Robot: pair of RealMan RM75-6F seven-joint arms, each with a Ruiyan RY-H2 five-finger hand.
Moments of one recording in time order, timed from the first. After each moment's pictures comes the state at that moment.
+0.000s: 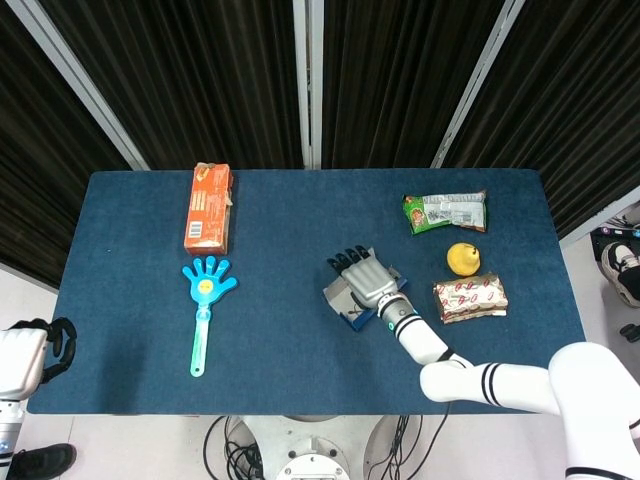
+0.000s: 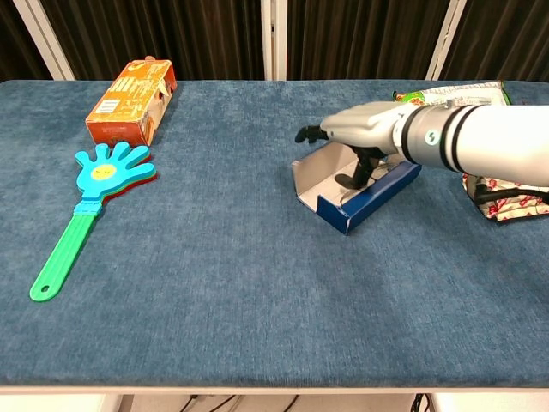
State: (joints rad) left arm -0.08 -1.09 -0.03 -1.62 1.50 1.47 0.04; right arm 1.04 -1.61 0.12 -1.40 -0.70 0.78 -0.63
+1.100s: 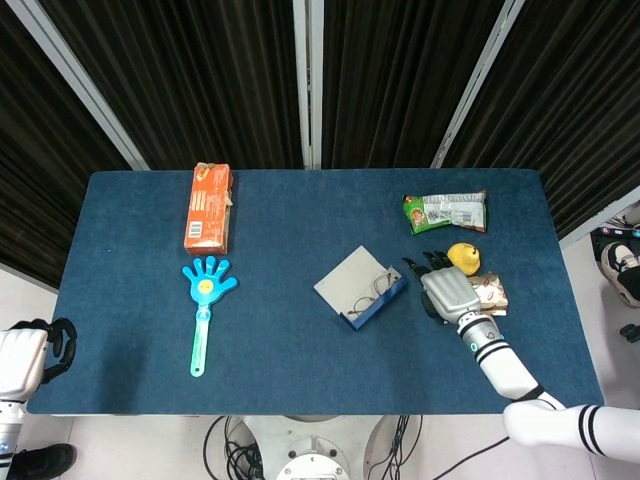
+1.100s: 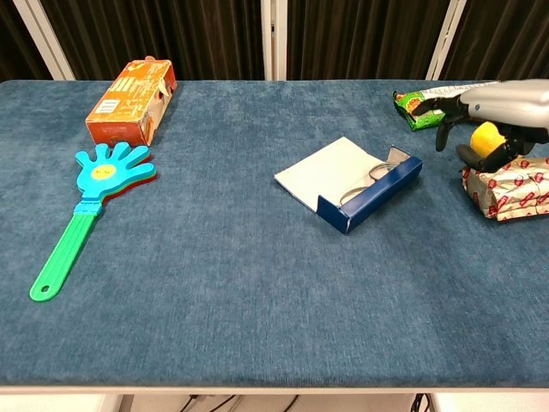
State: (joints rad) left arm -0.08 -1.09 -0.02 -1.63 1.50 1.47 0.04; right arm 0.77 -1.28 0.01 -1.68 -0.90 0.95 -0.42
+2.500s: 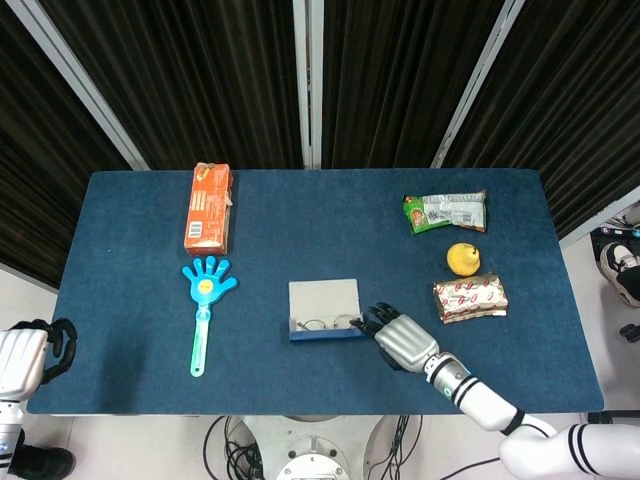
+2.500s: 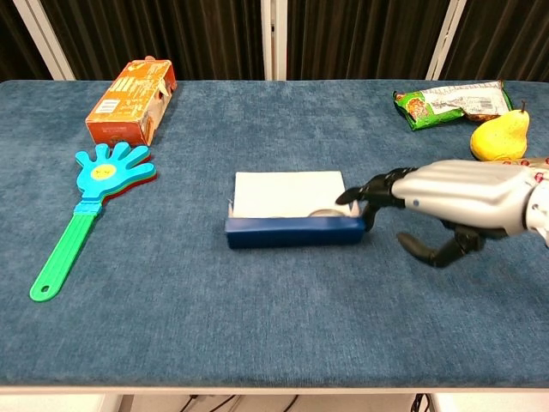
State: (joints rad) left arm -0.08 -1.08 -0.02 -1.63 1.50 1.47 0.04; right arm 0.73 -1.34 -0.09 -1.78 -1.32 0.88 -0.35
